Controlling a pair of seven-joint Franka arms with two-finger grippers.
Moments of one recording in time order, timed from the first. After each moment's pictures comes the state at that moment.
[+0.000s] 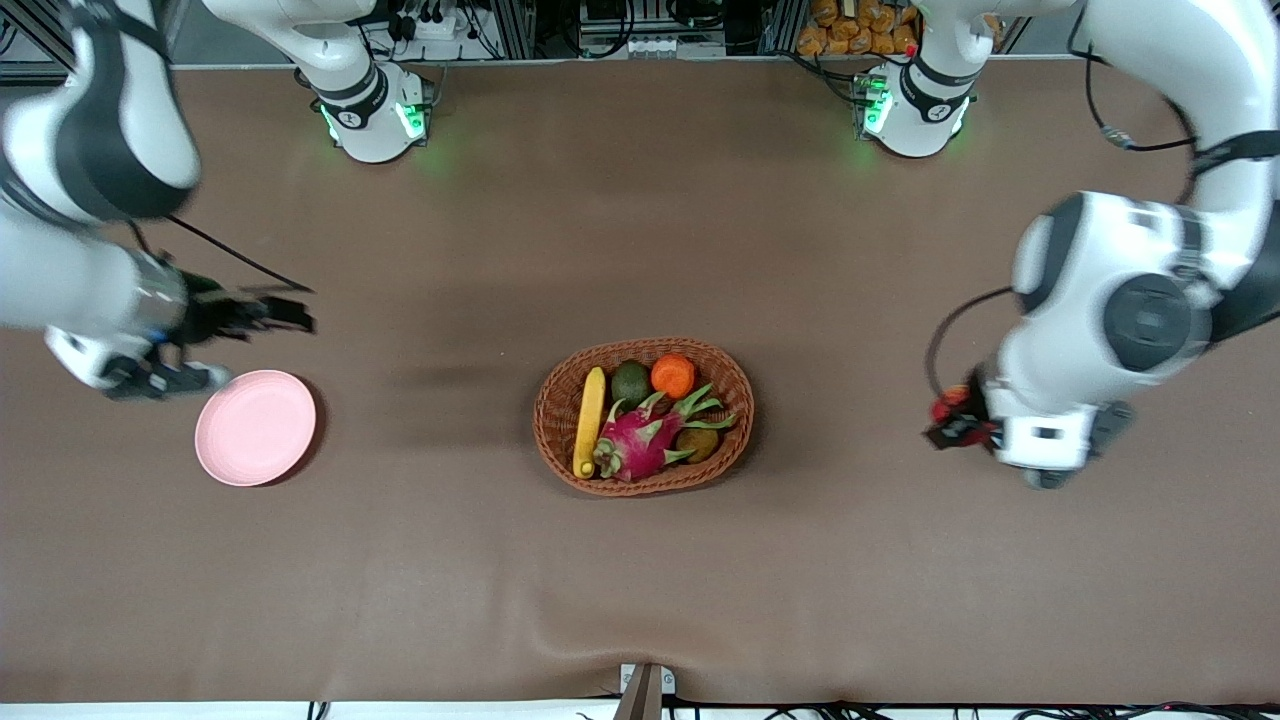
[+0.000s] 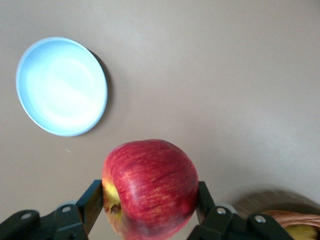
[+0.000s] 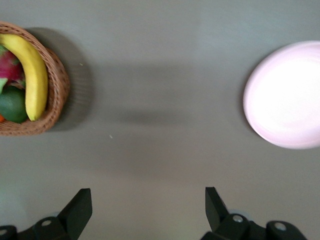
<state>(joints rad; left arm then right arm) 0.00 0.44 -0.21 -1.43 0.12 1.77 -0.84 0.05 0.26 0.06 -1.65 0.20 1.73 -0.02</state>
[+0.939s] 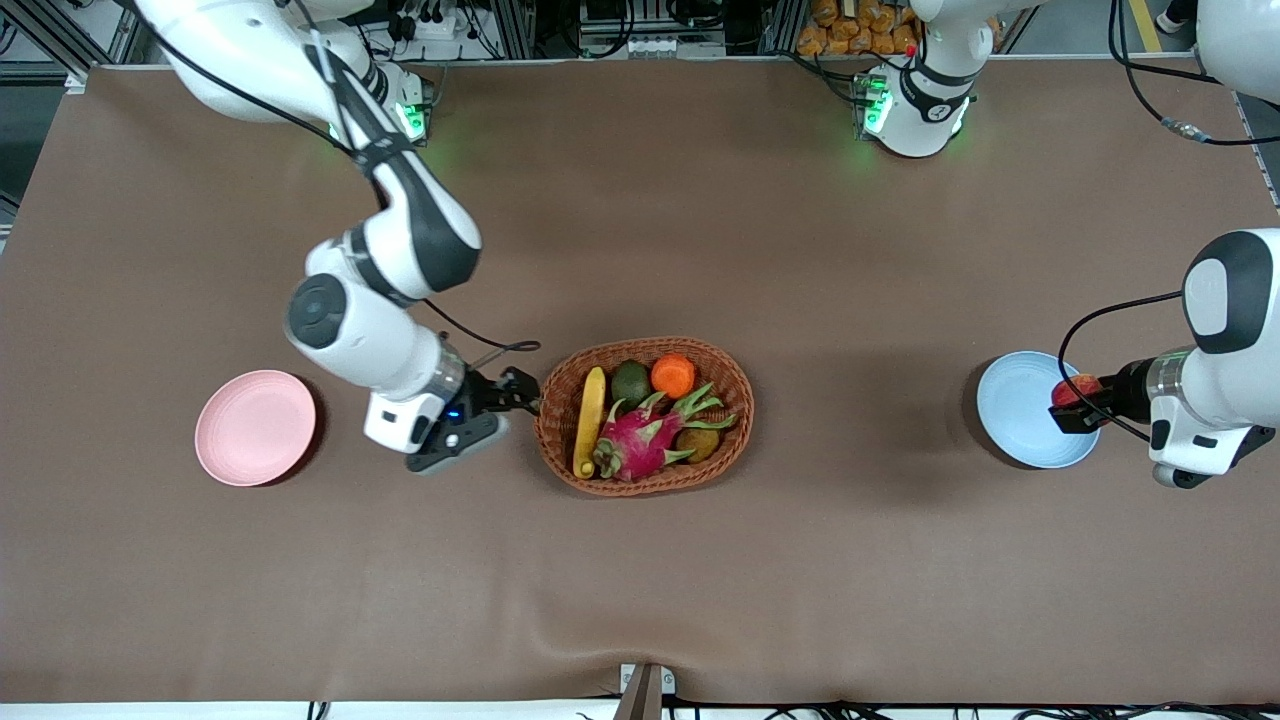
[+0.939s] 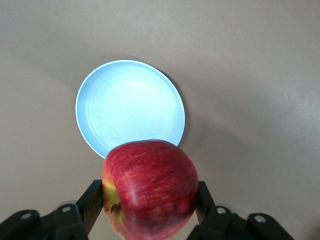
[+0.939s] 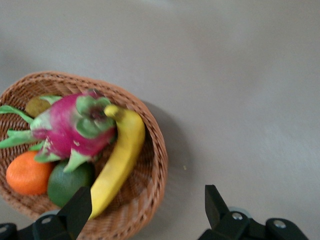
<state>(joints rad) 0.23 0.45 -0.21 -1.53 0.11 1.77 -0.53 0.25 0.53 0.23 -1.64 0.16 2.41 -0.09</state>
